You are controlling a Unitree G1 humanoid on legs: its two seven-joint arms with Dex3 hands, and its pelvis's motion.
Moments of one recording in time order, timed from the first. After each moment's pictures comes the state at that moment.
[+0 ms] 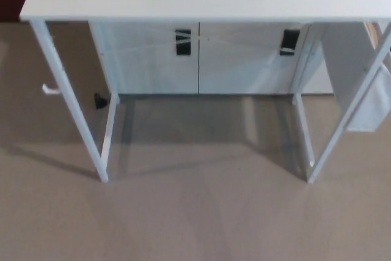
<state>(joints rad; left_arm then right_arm) 0.44 0.51 0.14 0.50 0.03 -0.07 -0.23 0.39 -0.31 0.00 0.72 -0.13 -0.40 0.02</state>
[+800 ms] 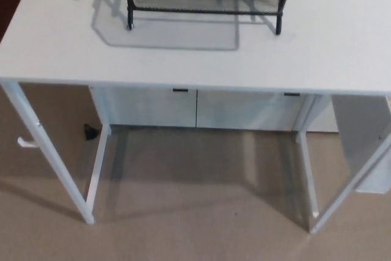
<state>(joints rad) 0.45 0.52 0.14 0.51 0.03 -0.11 -0.22 0.39 -0.31 0.03 0.70 -0.15 -0.41 0.01</state>
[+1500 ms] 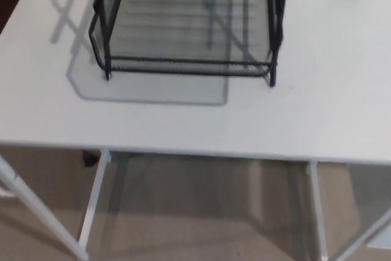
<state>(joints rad) 0.44 0.53 0.13 0.50 0.04 -0.11 -0.22 0.38 -0.30 0.03 0.70 -0.15 -0.40 0.01</state>
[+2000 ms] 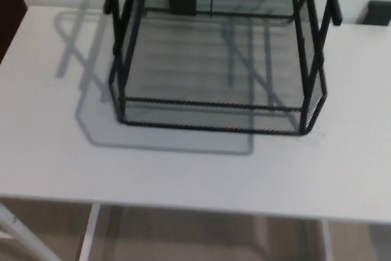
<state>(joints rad) 0.44 0.55 0.13 0.47 0.04 -0.11 -0.22 0.37 -0.29 0.04 0.71 -0.15 -0.40 0.01</state>
